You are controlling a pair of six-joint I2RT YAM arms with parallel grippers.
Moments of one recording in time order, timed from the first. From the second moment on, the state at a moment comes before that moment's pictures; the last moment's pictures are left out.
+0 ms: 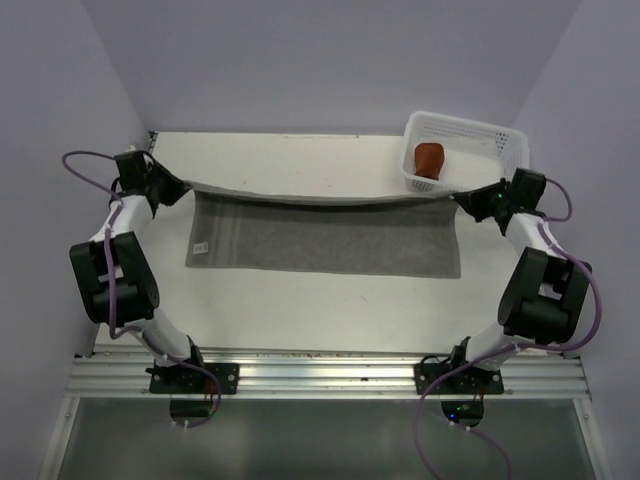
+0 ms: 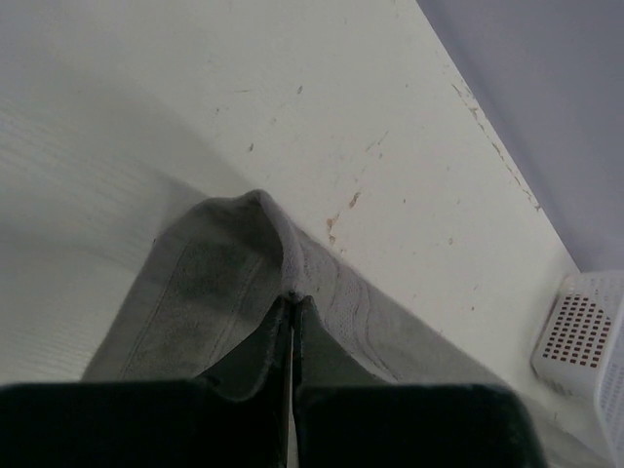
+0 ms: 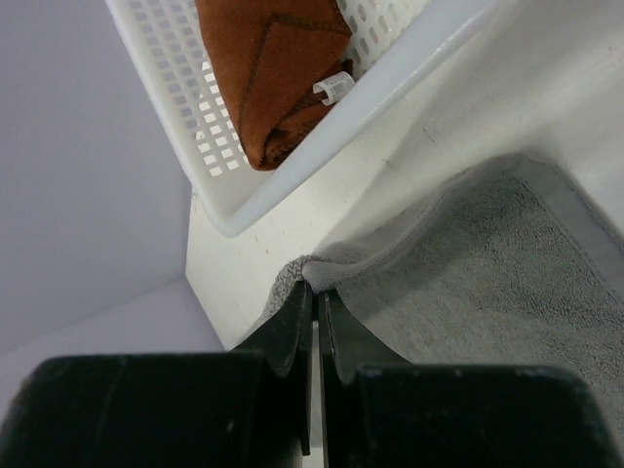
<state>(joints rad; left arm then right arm) 0.30 1.72 1.19 -0.14 0.30 -0.67 -0.32 1.59 1.02 -0.10 -0.42 1.06</state>
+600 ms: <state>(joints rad) 0.39 1.46 0.88 -0.17 0.36 -0.63 -0.46 1.57 1.00 -0.43 -0.59 0.80</state>
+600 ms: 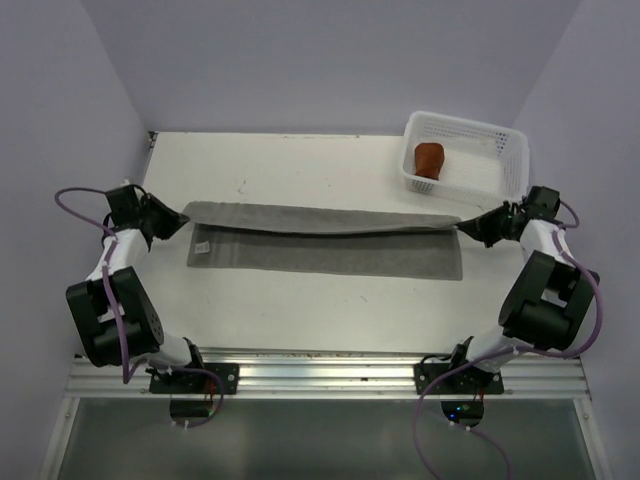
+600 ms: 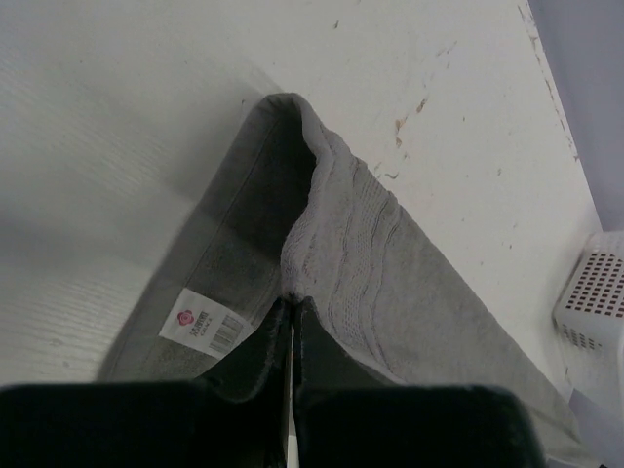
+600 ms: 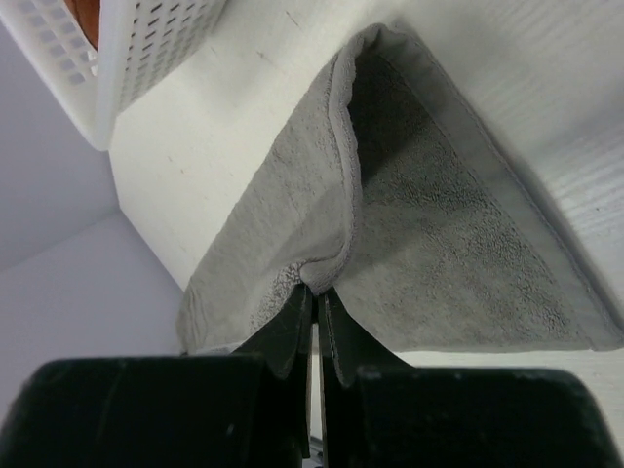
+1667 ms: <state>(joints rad) 0.43 1.31 0.75 -0.22 0.36 -0.58 -0.46 1.53 1.07 -0.78 -0.43 0.51</state>
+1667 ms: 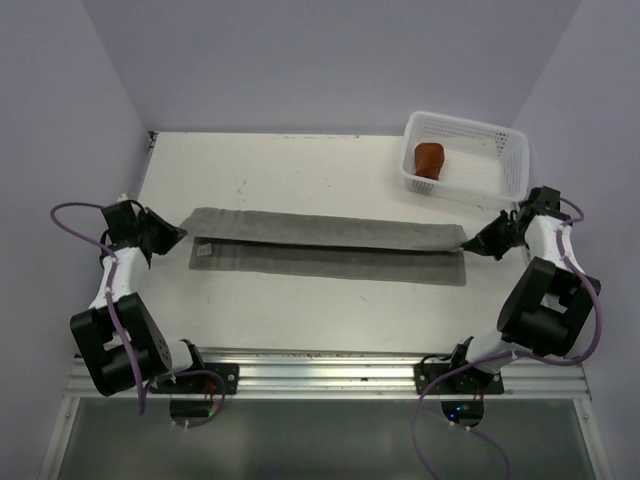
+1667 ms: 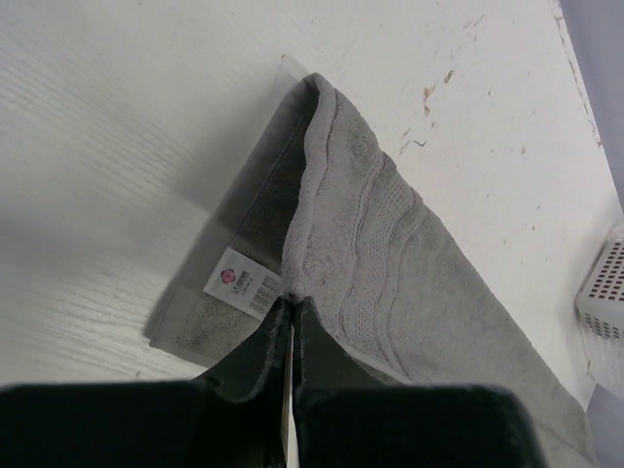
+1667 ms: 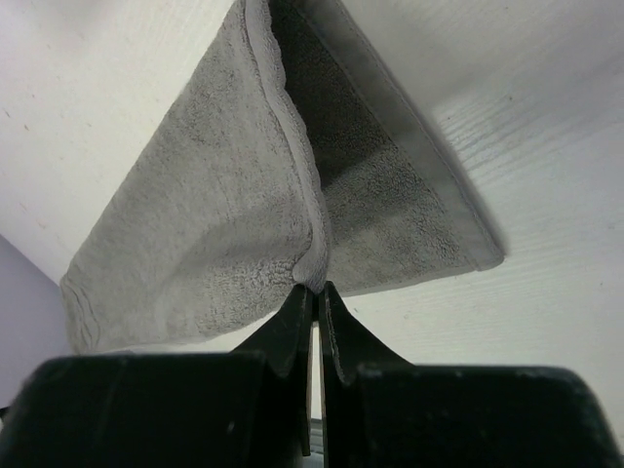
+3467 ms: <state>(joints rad) 0.43 1.23 0.72 -0.28 0.36 -0.51 -0.37 1.55 1.04 -0.84 -0.28 0.42</state>
